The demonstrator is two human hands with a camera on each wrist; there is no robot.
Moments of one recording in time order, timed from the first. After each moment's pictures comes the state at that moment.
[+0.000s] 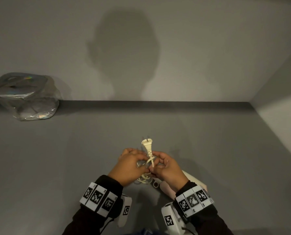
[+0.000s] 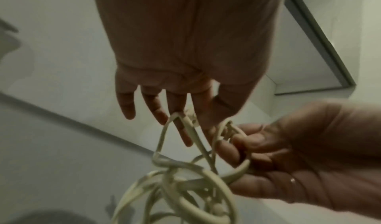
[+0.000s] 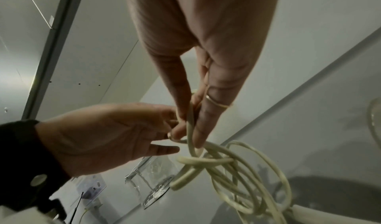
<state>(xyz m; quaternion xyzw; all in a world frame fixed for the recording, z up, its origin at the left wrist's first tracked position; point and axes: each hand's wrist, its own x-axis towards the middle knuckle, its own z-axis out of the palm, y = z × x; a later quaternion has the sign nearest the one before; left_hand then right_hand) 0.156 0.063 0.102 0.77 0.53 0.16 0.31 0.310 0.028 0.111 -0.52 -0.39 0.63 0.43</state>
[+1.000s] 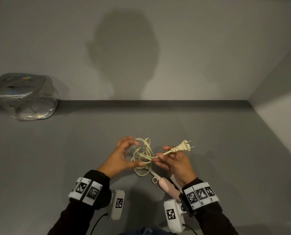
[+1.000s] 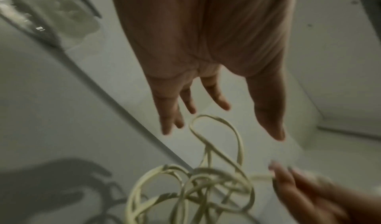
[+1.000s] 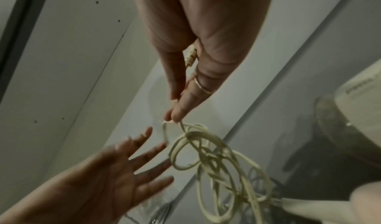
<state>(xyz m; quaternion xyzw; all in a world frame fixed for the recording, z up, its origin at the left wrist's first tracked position) 0.131 0.076 0.100 0.65 0.45 0.32 0.52 0.339 0.032 0.112 -0.46 -0.26 0.64 0.56</state>
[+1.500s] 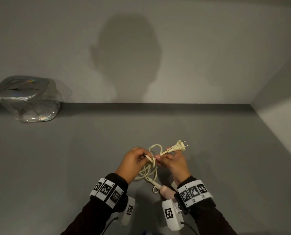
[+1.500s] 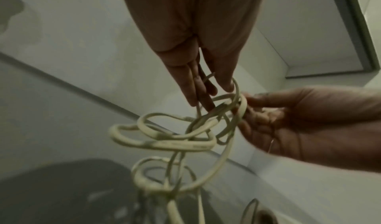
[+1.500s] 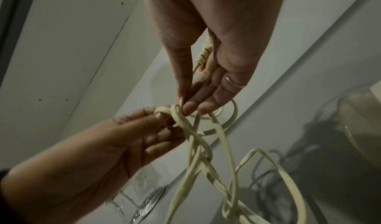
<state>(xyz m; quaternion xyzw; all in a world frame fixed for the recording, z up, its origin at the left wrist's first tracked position) 0.175 0.071 0.098 0.67 0.49 0.34 0.43 0.332 0.052 0.098 -0.53 -0.33 0.57 0.53</state>
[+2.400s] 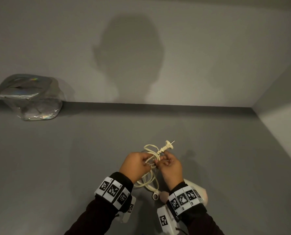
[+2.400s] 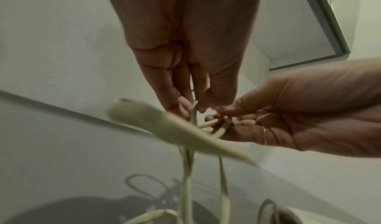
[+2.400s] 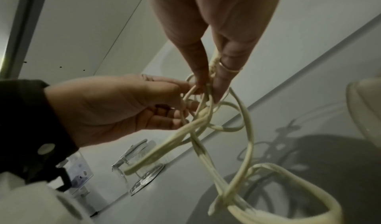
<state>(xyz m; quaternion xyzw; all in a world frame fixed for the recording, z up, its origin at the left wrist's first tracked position) 0.182 0.068 0.111 0.72 0.52 0.24 0.38 0.313 0.052 0.081 -0.61 -0.38 0.46 0.51</state>
